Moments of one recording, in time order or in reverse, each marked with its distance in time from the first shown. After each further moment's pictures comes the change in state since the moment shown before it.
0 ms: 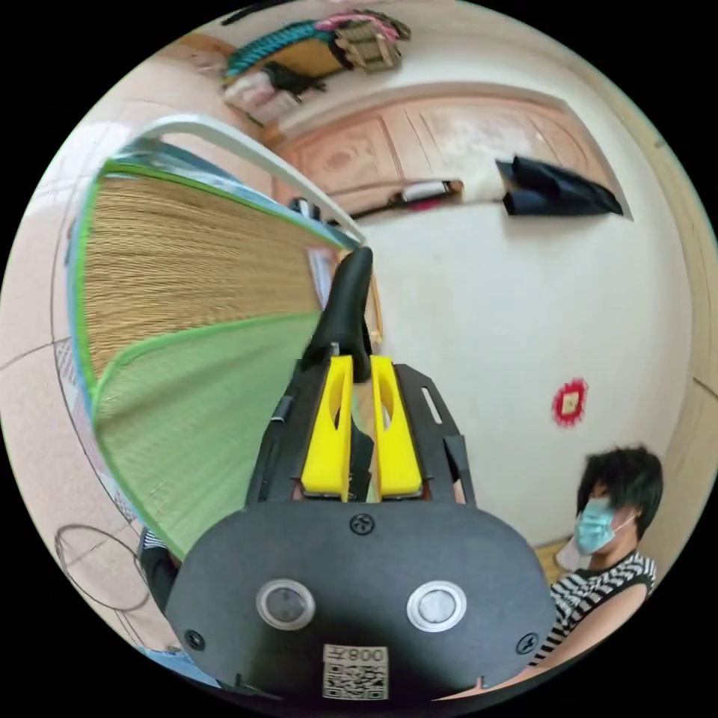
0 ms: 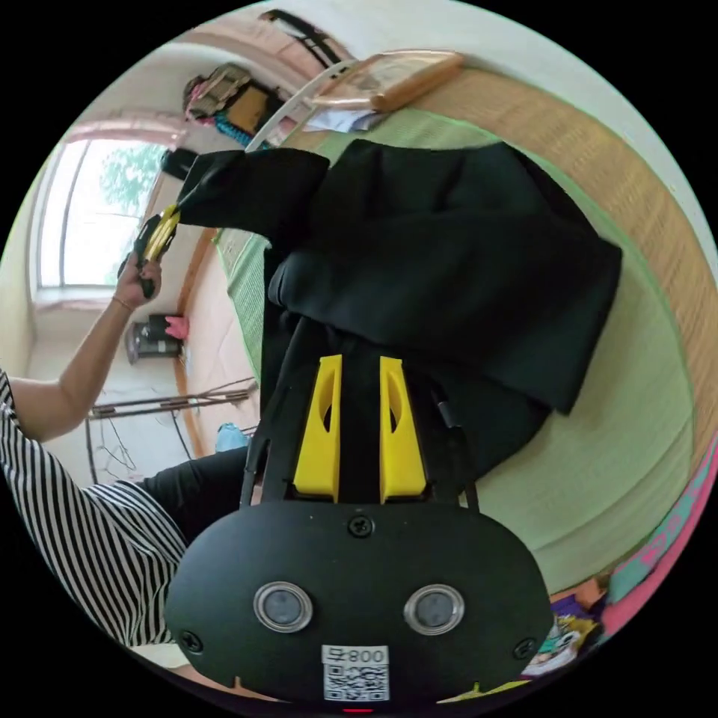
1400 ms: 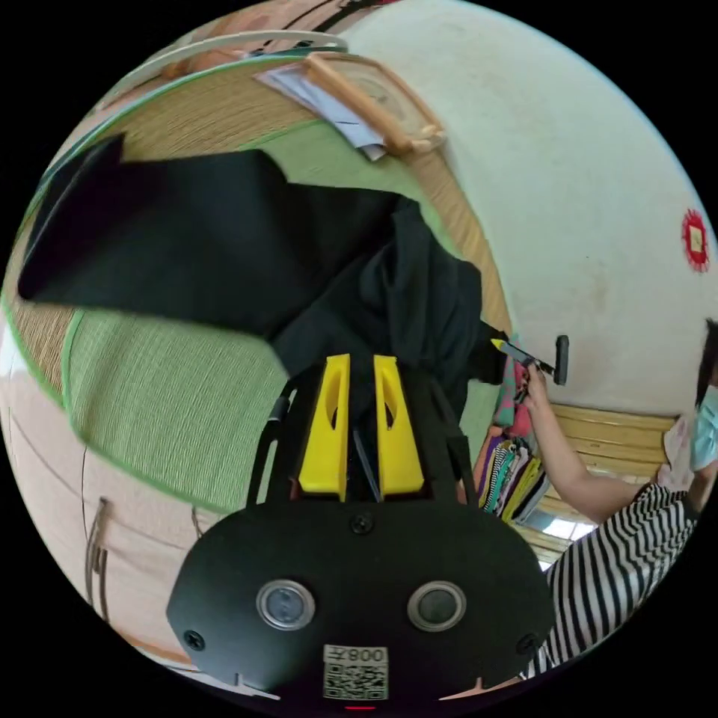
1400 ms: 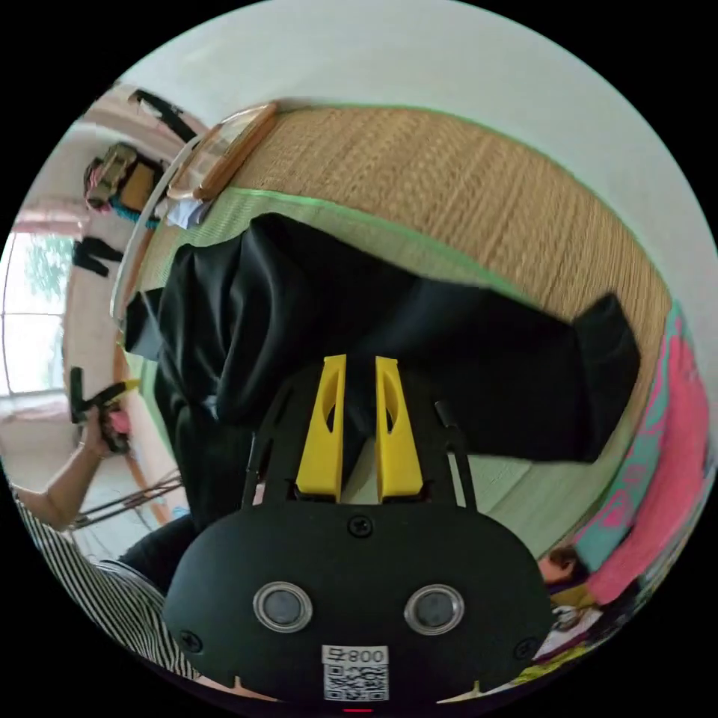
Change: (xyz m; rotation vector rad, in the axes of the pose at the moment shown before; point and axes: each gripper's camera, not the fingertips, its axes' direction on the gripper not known) left arm 0.066 0.029 0.190 -0.683 -0.464 0.322; right arm 0.180 -0.100 -0.131 0.122 0.286 0.326
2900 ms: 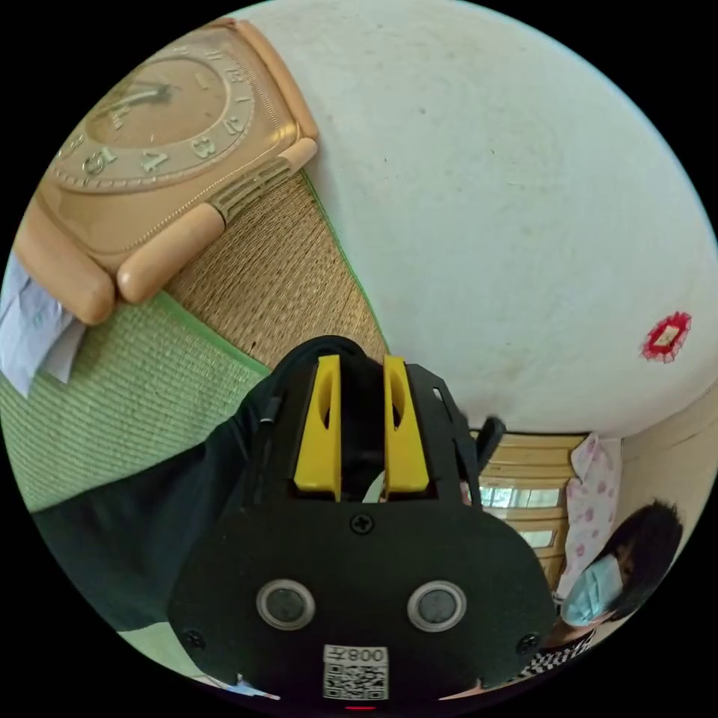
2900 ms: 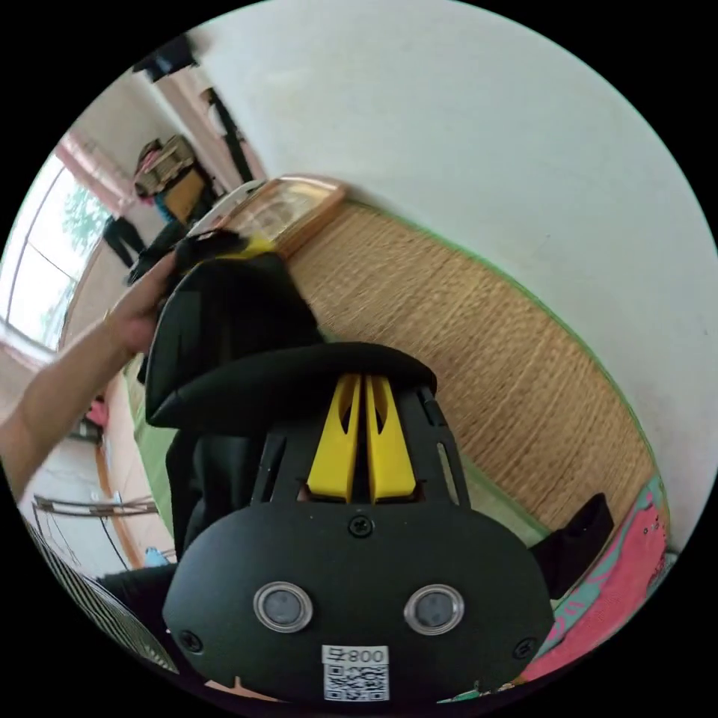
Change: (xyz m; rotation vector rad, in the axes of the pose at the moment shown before) left arm 0.182 -0.368 0.142 -0.044 0.433 0.077; right arm -0.051 -0.132 -0.112 0.243 -0.026 -0.105
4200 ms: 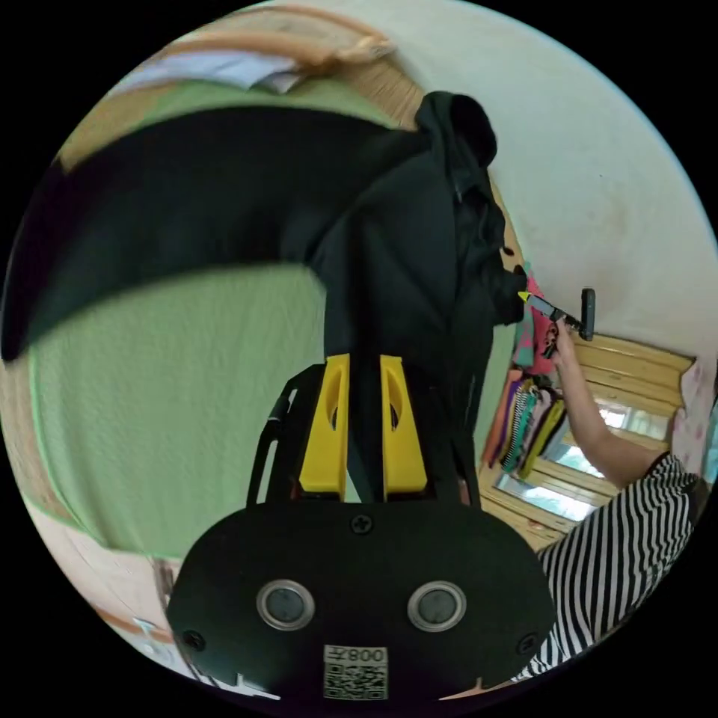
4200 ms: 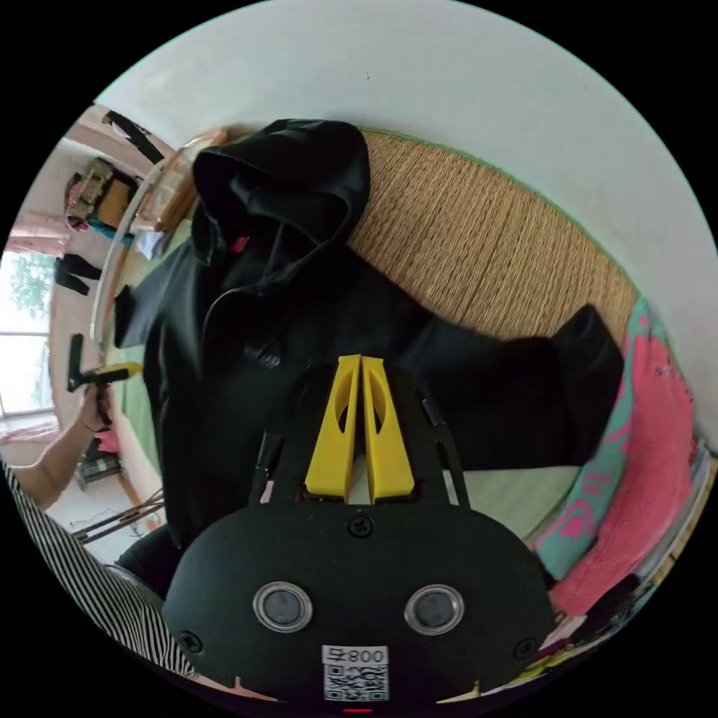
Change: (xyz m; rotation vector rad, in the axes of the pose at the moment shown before) left arm -0.076 0.278 0.000 -0.289 -0.470 0.027; right arm 0.144 0.251 -0.033 -0.223 -0.006 0.229
